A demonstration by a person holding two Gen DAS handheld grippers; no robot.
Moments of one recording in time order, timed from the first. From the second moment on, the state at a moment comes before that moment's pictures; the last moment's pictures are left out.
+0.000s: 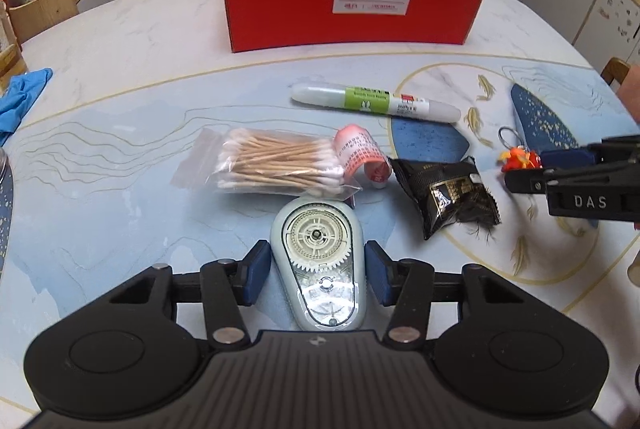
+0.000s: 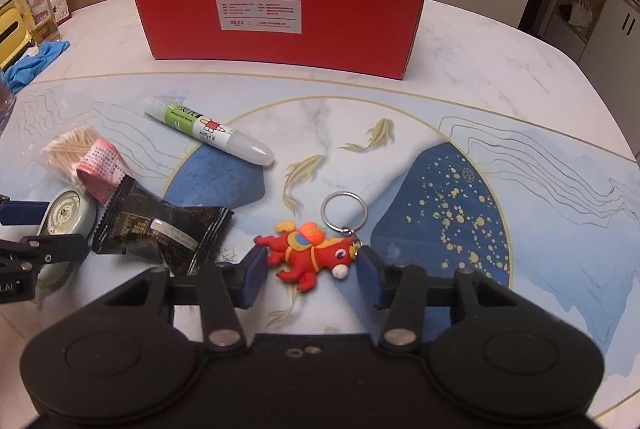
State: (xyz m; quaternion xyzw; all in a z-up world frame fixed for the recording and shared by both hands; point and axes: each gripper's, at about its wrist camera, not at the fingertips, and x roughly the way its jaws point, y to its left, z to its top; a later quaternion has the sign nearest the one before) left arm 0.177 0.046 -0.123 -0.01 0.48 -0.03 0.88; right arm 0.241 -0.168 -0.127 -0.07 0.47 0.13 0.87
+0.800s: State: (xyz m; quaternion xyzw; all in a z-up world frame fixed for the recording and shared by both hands) left arm 0.189 0.051 -0.061 -0.06 0.46 -0.07 0.88; right arm 0.236 -0.169 -0.049 -0.08 0.44 0.18 0.88
